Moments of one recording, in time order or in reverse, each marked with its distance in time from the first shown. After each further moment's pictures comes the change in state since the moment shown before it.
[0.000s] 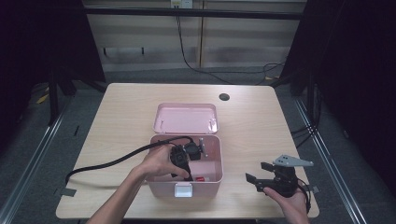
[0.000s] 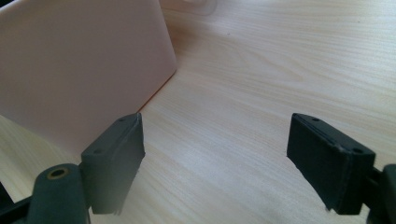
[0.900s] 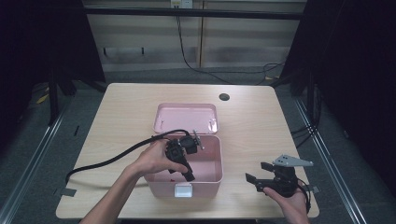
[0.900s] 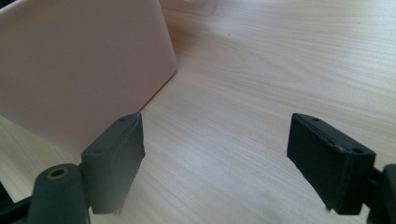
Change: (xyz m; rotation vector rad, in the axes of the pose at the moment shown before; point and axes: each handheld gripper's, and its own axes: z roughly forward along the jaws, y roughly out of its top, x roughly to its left) left arm -0.011 -0.009 -0.035 -0.120 0.003 0.016; right arm 0.001 0.000 0.000 0.000 0.000 -0.001
